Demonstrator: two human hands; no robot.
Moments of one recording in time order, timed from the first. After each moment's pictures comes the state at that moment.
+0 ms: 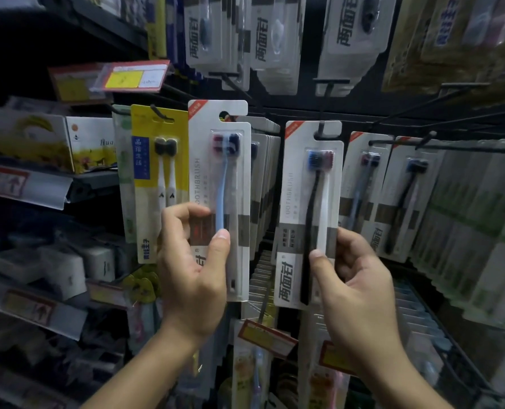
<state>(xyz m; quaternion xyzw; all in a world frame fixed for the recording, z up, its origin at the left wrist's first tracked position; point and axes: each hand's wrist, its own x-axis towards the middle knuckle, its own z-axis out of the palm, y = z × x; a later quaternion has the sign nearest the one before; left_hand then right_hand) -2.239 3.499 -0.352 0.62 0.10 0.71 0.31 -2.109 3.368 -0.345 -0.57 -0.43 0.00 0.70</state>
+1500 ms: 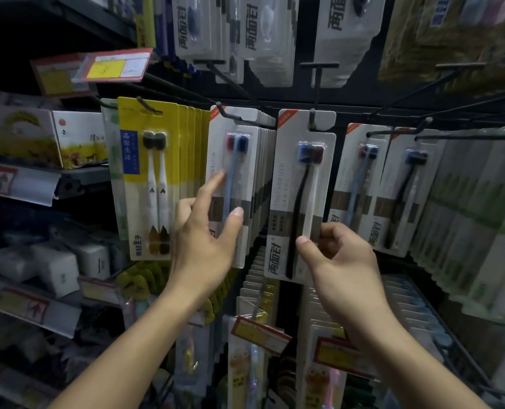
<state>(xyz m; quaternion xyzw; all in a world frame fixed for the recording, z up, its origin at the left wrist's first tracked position) -2.215 3.533 -0.345 0.74 0.26 0.56 0.26 -2.082 3.384 -0.337 -0.68 -0.39 -0.01 0.62</state>
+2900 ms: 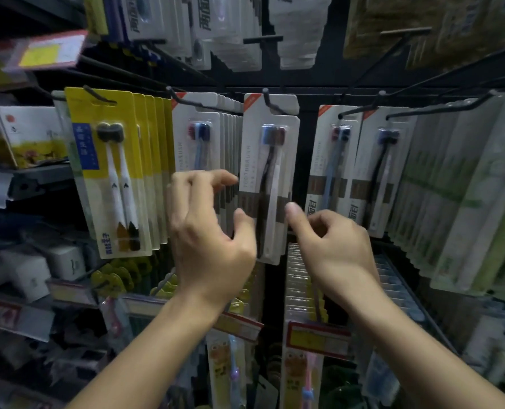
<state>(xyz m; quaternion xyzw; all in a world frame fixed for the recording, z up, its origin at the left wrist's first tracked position) -2.184 3.471 -0.332 0.69 0.17 0.69 0.10 -2.057 3.371 -0.326 -0.81 -0.35 -0.07 0.47</state>
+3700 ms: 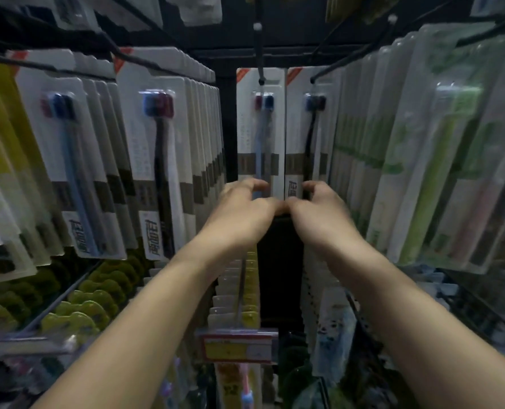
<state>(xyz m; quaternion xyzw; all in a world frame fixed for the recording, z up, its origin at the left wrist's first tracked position) -2.044 3.457 -0.320 0.83 0.22 0.27 0.44 -1.959 3.347 -0.326 -0.79 -0.27 0.03 0.55</state>
